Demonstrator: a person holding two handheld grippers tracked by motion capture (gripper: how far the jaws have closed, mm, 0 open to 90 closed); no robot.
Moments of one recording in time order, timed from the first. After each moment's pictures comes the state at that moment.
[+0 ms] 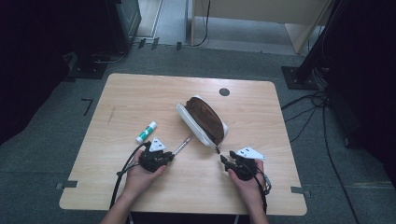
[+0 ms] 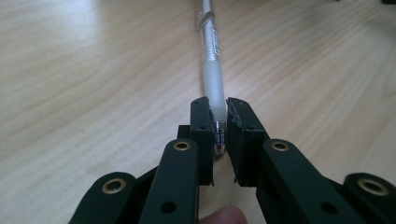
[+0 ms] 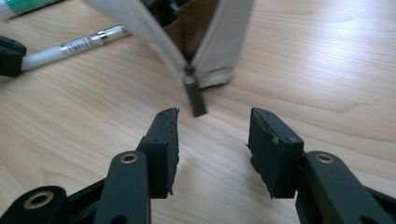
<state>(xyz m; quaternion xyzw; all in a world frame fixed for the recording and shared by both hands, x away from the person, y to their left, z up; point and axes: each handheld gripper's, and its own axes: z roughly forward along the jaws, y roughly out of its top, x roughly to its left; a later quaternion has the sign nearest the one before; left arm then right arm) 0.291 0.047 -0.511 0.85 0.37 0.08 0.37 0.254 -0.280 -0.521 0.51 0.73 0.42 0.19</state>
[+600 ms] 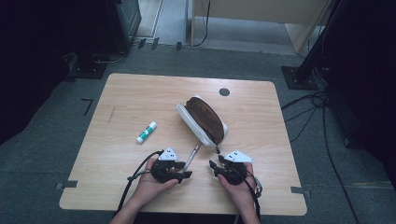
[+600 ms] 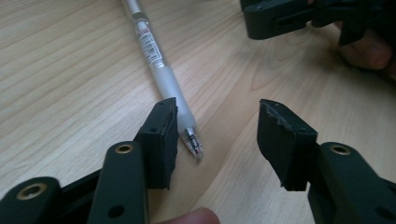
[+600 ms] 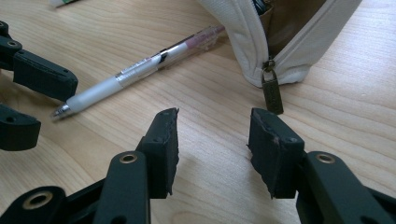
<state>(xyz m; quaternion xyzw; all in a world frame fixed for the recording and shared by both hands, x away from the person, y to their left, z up) 0.270 0.014 -0.512 0.86 0.31 -0.02 0.42 0.245 -0.249 -0.522 0.49 0.75 0.43 0.16</state>
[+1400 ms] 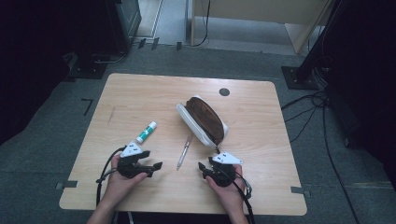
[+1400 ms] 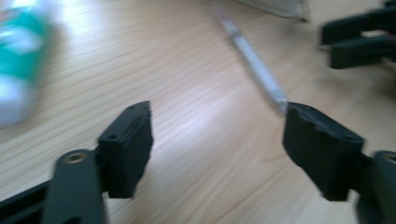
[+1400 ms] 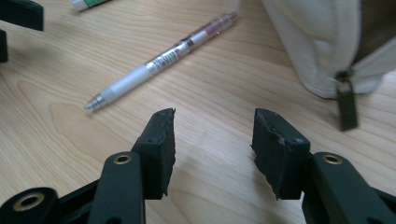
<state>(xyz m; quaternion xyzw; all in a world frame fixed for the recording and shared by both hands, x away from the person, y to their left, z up) 0.275 0.118 -0.498 0.81 0.40 0.08 0.42 0.241 -0.211 -0.521 0.49 0.74 0.43 0.15</state>
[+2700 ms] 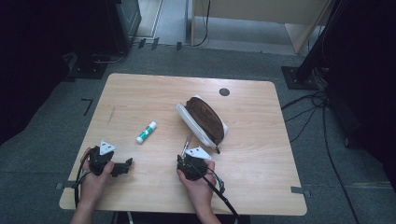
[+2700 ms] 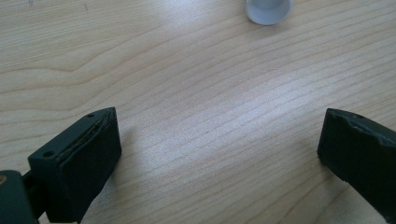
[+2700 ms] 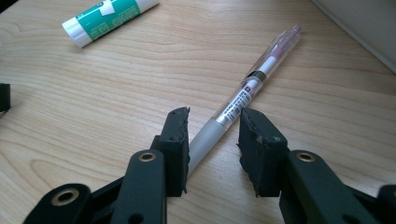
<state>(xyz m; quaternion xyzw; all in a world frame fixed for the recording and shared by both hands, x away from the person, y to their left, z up) 0.287 0.189 -0.518 0.79 0.50 0.20 0.30 0.258 -0.119 -0.519 0.57 0.70 0.40 0.17</state>
